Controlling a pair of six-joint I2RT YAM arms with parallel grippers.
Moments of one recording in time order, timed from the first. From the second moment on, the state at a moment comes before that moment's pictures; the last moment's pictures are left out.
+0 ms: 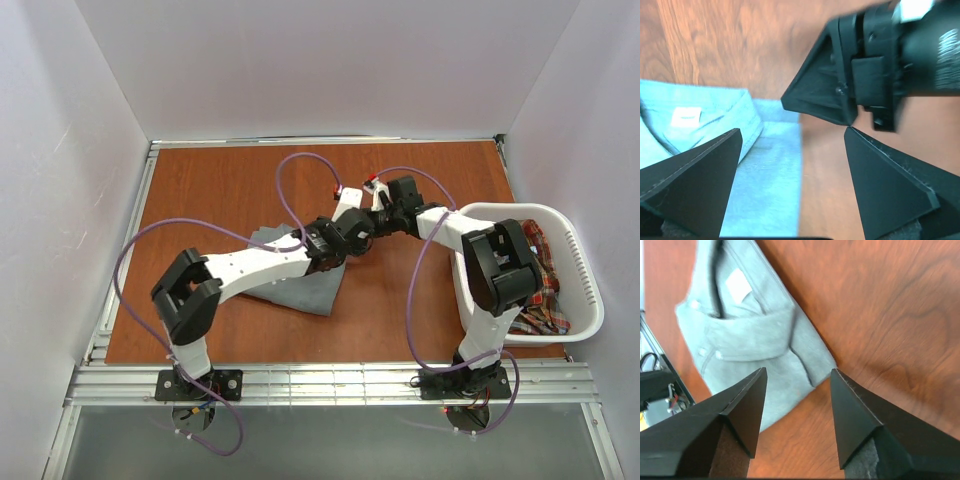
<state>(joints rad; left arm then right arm) -0.98 1.79 1.34 -0.36 -0.55 -0.50 0.39 1.82 1.09 -0.15 -0.66 0.31</state>
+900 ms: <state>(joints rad) -0.46 1.61 0.85 -0.14 -0.23 -0.75 0.51 1.85 0.88 0.10 -0.69 0.49</state>
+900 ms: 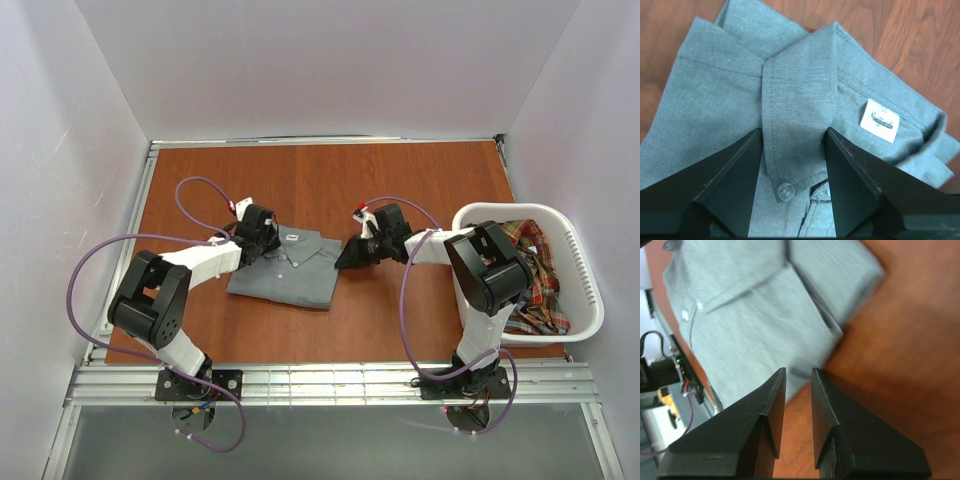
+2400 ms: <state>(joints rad) -0.36 0.73 0.42 -0.44 -0.02 -1.28 0.68 1.20 0.75 -0.15 -0.35 0.49</state>
